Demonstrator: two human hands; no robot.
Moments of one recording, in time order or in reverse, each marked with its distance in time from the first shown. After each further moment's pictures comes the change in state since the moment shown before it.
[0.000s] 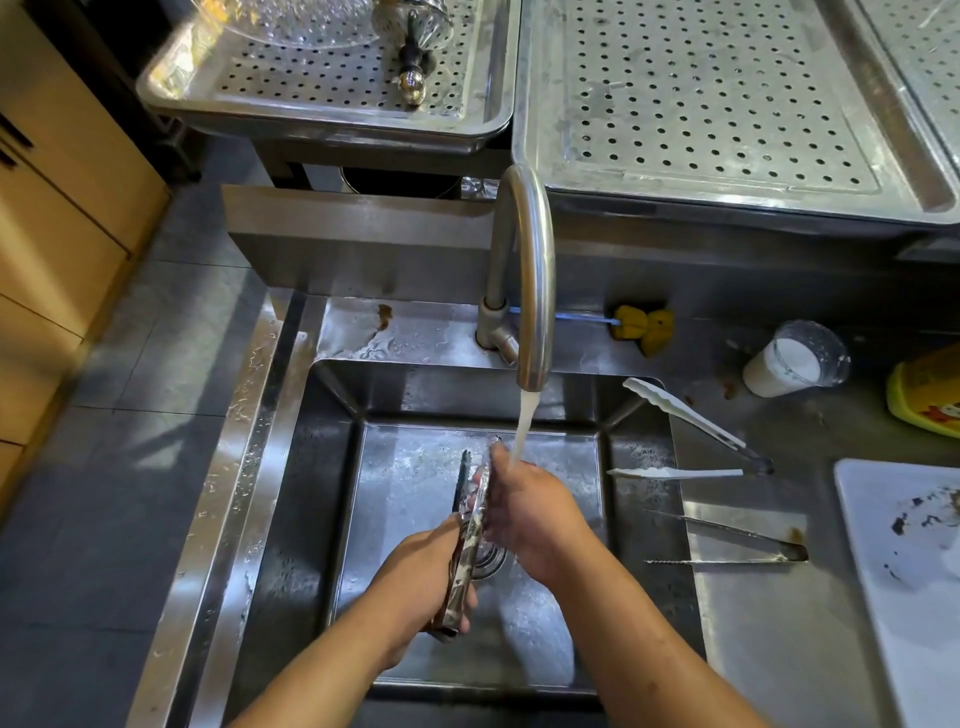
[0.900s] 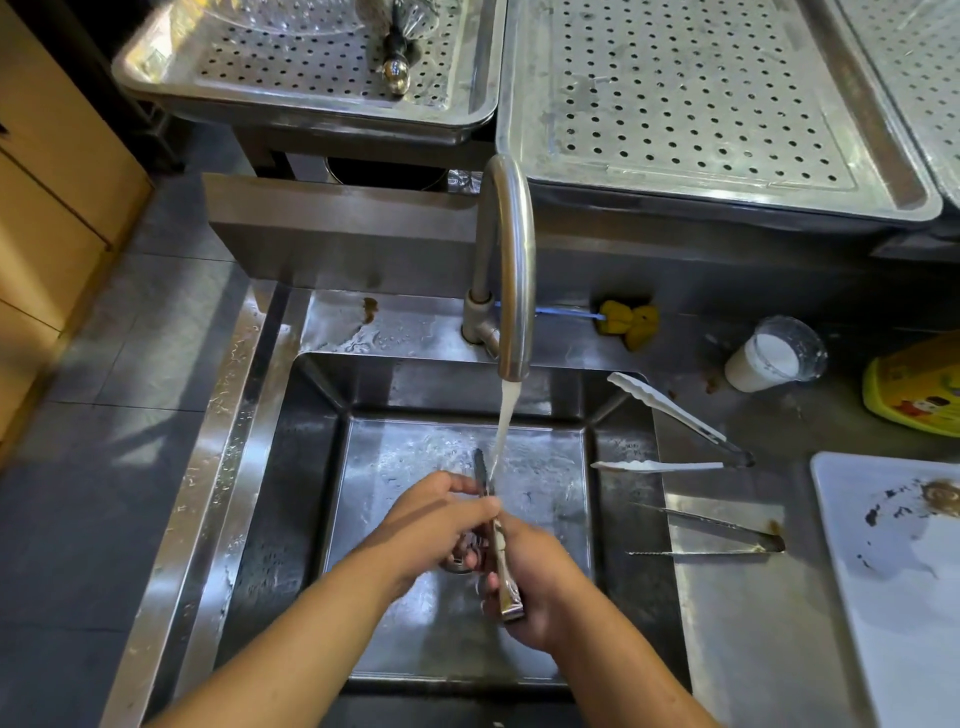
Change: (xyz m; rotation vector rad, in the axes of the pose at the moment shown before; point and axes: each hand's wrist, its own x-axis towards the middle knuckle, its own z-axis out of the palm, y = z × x) left_hand 0.028 0.032 0.015 0.139 -0.018 0.198; right_hand -0.034 0.034 -0.016 0.092 -0.009 0.327
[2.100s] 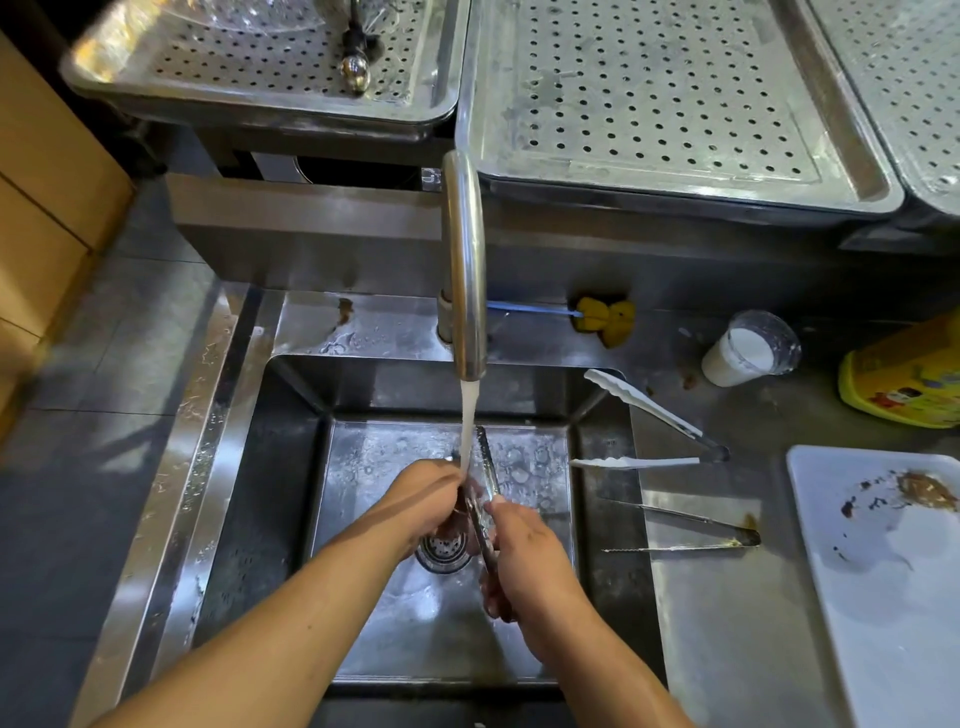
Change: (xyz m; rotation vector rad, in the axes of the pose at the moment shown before) left_hand 0.032 0.020 0.024 0.000 0.055 -0.103; right_hand -0.020 -0.004 -0.018 -0.264 0.247 -0.302
